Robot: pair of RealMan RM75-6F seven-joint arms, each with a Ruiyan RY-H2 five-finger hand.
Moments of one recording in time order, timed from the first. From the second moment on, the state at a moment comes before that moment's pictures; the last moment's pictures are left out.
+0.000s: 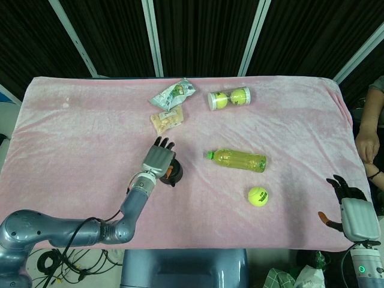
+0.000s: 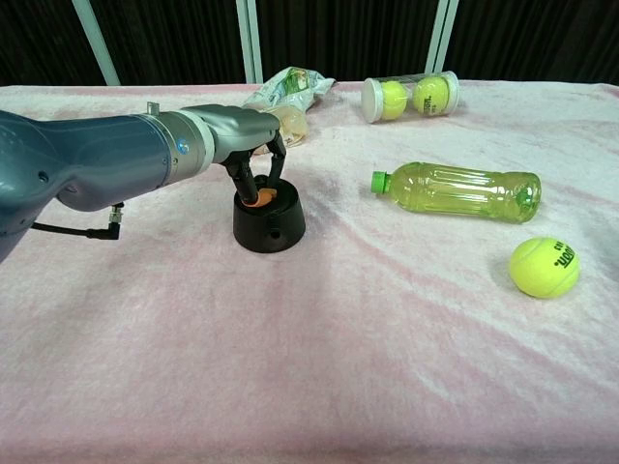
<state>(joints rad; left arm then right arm) -1.14 -1.72 -0.20 -1.44 0.42 1.00 0.87 0.09 -1.09 0.07 -1.74 -1.36 1.39 -0.14</state>
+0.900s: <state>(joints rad) -1.14 -1.72 -0.19 -1.45 0.43 1.02 0.87 0.09 -1.09 0.07 -1.74 -1.37 1.40 -0.13</state>
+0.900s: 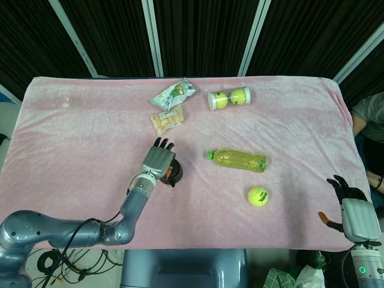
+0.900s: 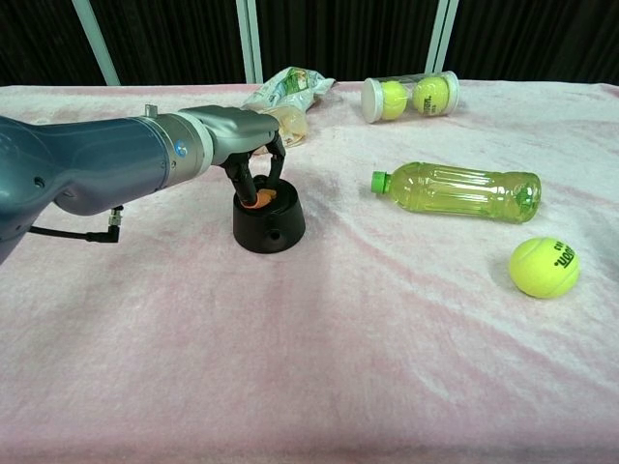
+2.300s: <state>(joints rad) -1.06 -1.52 -0.25 -1.67 0.53 1.11 0.77 0.09 -1.09 0.07 -1.74 -1.36 1.39 -0.12</state>
